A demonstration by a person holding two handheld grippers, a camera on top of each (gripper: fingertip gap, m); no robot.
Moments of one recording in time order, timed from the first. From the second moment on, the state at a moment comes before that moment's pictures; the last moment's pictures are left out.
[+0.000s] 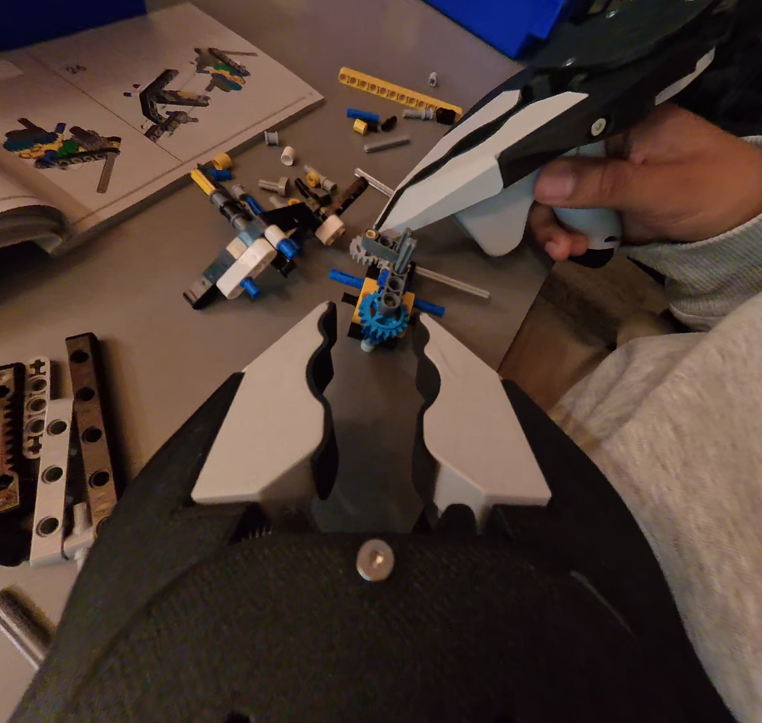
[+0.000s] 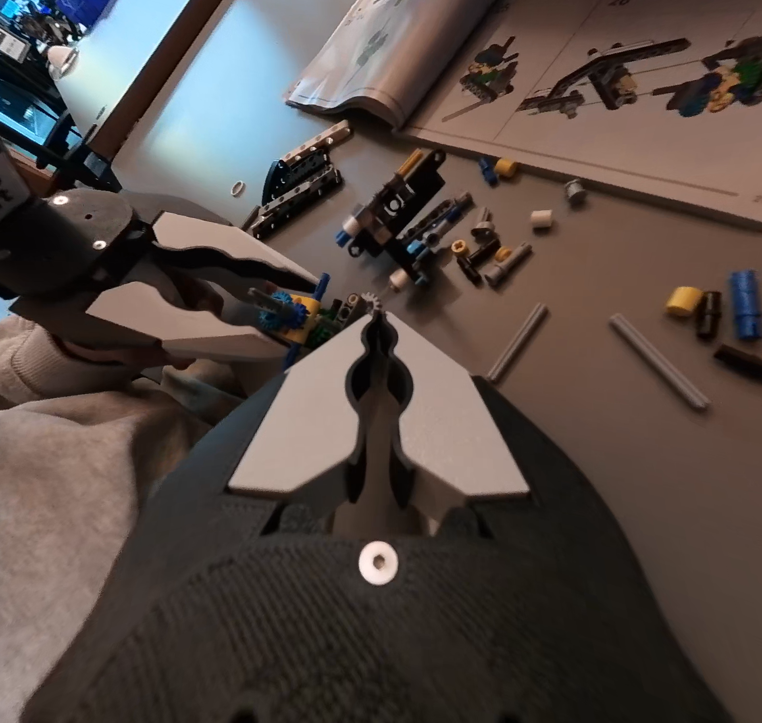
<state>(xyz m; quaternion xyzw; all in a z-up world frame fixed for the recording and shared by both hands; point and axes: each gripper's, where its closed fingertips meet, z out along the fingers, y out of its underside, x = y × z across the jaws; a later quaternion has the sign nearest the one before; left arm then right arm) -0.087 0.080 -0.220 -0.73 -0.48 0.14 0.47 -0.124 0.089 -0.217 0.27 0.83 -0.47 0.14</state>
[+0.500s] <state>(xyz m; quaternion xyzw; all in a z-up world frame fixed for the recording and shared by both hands) -0.088 0.081 -0.214 -0.71 -0.49 0.10 0.50 -0.124 0.089 -0.206 0.26 0.81 -0.50 0.16</state>
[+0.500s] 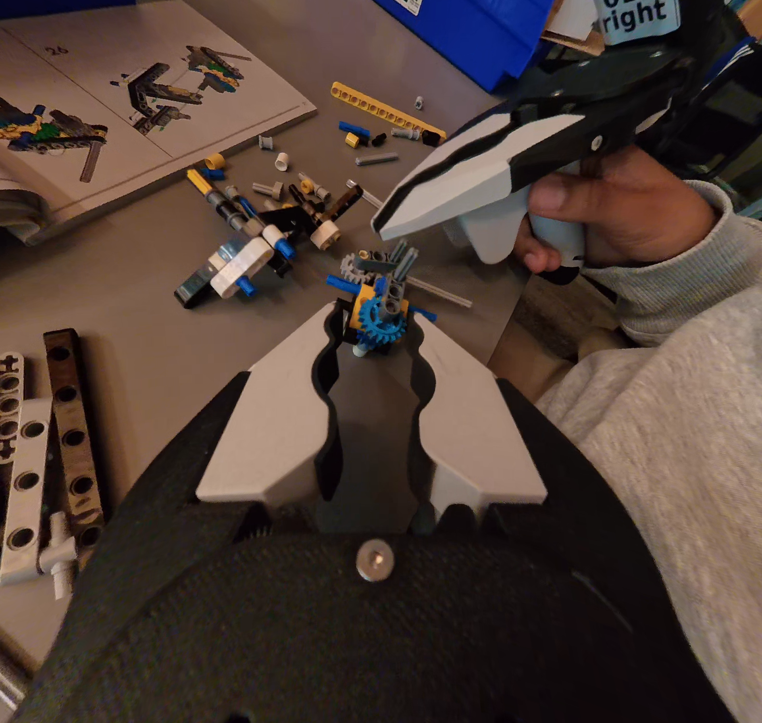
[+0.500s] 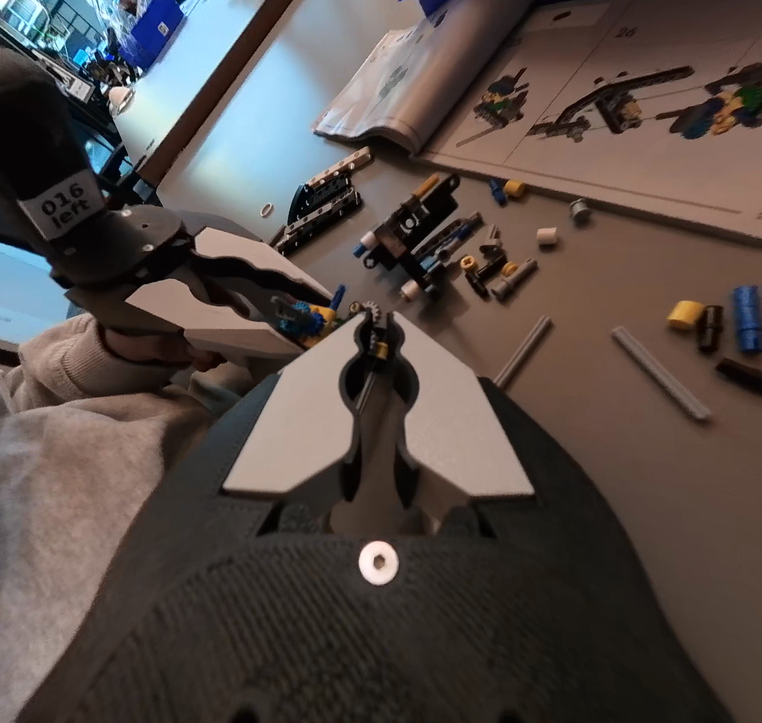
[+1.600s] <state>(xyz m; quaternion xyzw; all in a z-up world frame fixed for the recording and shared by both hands) -0.097 0.042 -0.175 -0.61 -0.52 0.14 0.58 -0.145 0.070 -0.170 0.14 0.83 -0.54 -0.04</state>
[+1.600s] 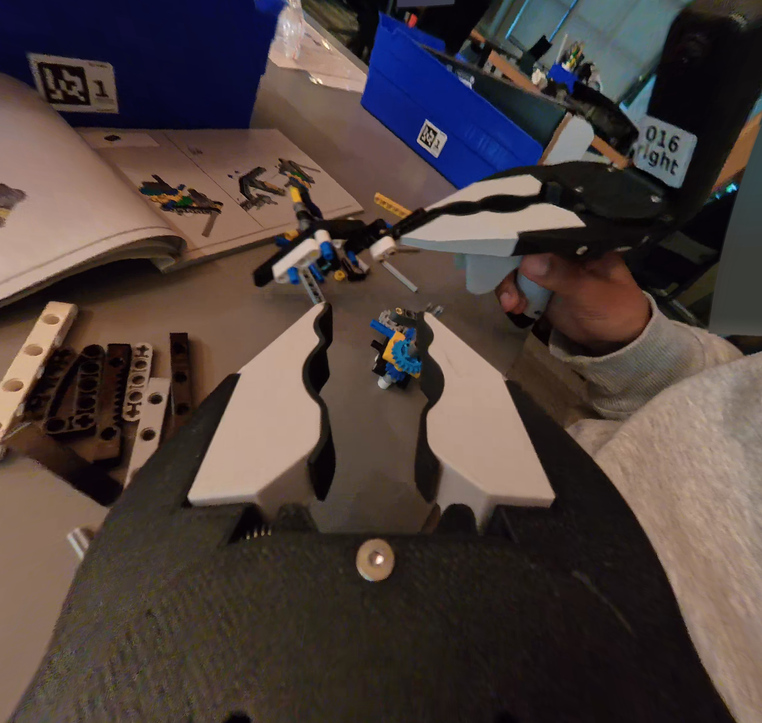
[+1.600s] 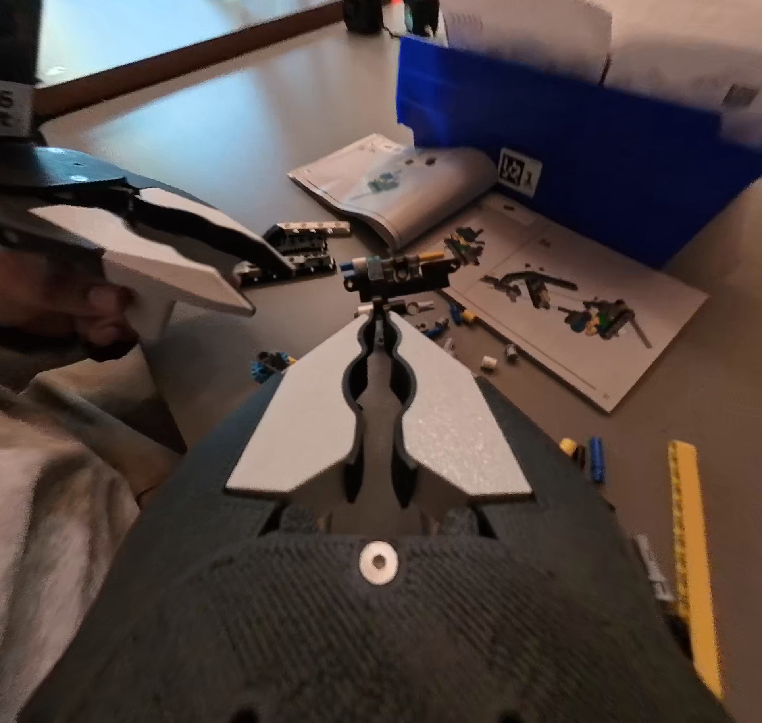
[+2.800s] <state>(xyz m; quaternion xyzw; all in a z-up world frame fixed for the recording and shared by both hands) -0.107 0.034 -0.179 -0.59 -0.54 0.16 0.57 -0.150 0.082 -0.216 0.16 0.90 -0.40 0.01</state>
